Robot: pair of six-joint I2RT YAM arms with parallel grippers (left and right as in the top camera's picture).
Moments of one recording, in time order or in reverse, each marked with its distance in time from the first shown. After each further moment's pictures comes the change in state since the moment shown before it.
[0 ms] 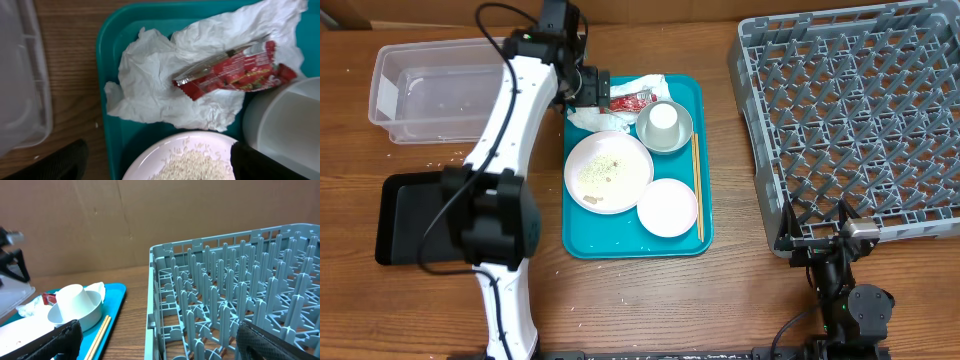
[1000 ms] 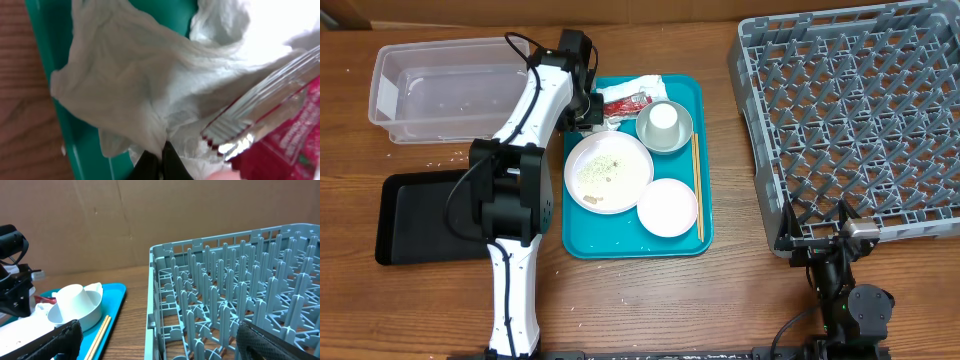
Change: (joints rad) left arm 0.000 0.193 0.029 -0.046 -0.011 -0.009; right arm 0.000 0.000 0.000 0.001 0.000 0.000
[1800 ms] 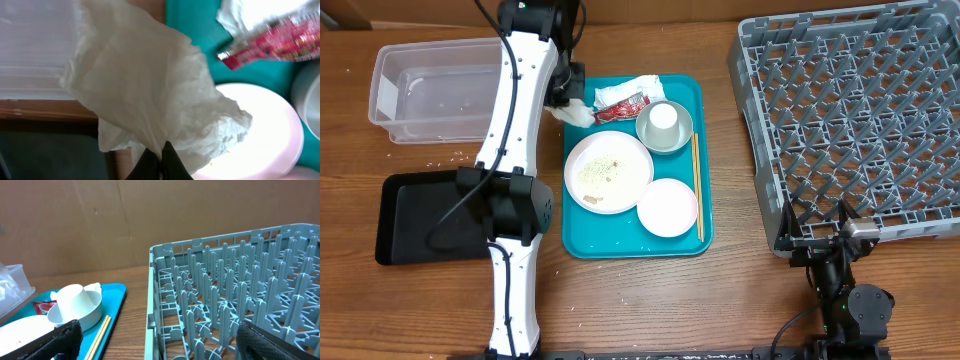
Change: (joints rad) left arm 0.004 0.007 0.576 -0.572 -0.196 -0.039; right arm 0.000 0.000 0.000 0.000 0.000 0.000
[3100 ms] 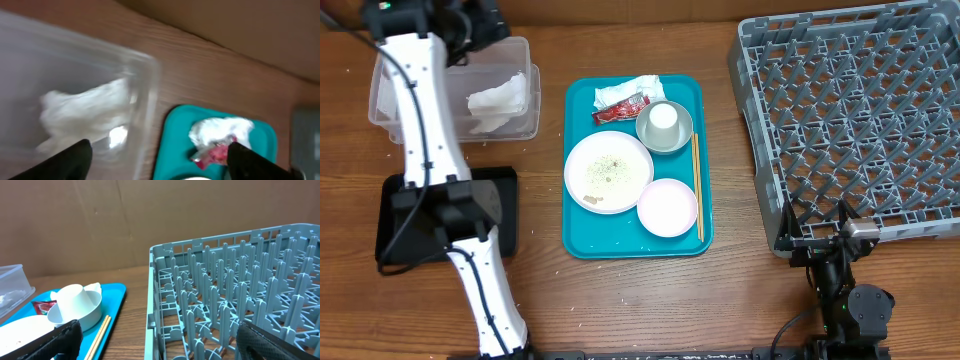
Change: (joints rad) left arm 0.281 0.000 0.169 0.314 0.393 -0.032; right arm 0.000 0.000 0.000 0.000 0.000 0.000
